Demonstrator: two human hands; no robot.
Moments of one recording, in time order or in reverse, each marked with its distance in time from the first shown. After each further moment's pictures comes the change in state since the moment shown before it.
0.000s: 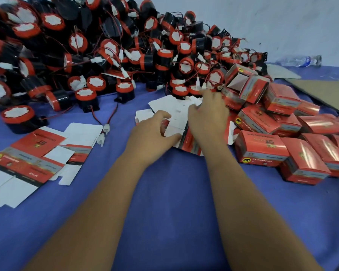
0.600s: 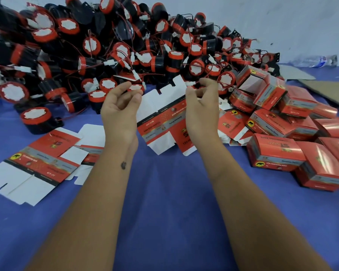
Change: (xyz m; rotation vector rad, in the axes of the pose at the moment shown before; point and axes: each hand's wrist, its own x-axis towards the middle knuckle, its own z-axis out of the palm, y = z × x) left_hand 0.015 -0.015 -0.047 -1.012 0.576 -0.071; right_hand -0.013 -0.052 0.000 0.811 -0.063 0.137
